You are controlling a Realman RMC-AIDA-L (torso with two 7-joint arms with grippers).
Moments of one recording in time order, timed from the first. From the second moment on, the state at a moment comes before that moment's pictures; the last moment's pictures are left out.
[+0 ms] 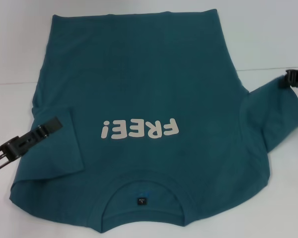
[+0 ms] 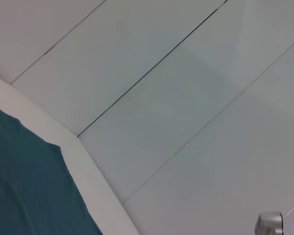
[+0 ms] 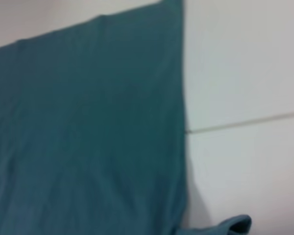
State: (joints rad) left arm -0.37 -2.16 0.40 0.67 1.80 1.69 -1.83; right arm 0.75 1.91 -0.69 -0.72 -2.56 -1.00 2.57
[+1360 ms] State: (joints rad) left arm -0.36 -2.16 0.38 0.65 1.80 1.68 -1.81; right arm 0.88 1.99 -0.76 -0.66 -2.66 -1.08 2.60
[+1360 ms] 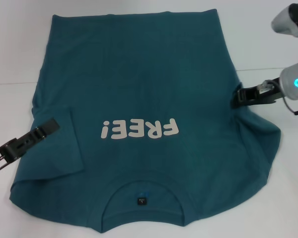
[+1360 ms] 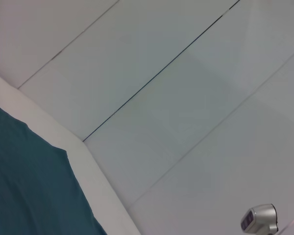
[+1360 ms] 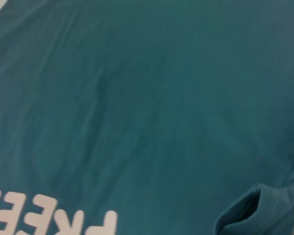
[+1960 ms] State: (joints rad) left arm -0.36 -2.16 0.37 0.63 1.80 1.68 -1.80; right arm 0.93 2.03 -0.76 -0.59 -2.66 -0.92 2.66
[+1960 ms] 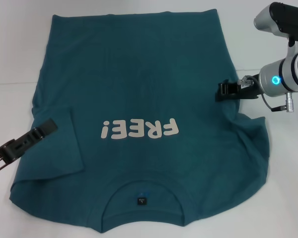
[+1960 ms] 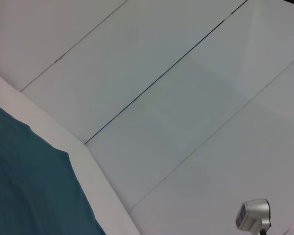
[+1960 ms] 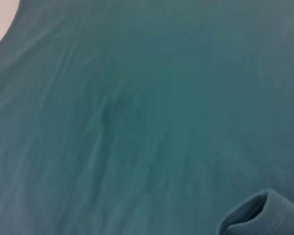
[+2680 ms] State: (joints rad) left arm -0.36 -2.16 0.37 0.63 1.80 1.68 -1.80; right arm 0.99 2.03 -0.81 -0.50 -2.67 -0.75 2.68
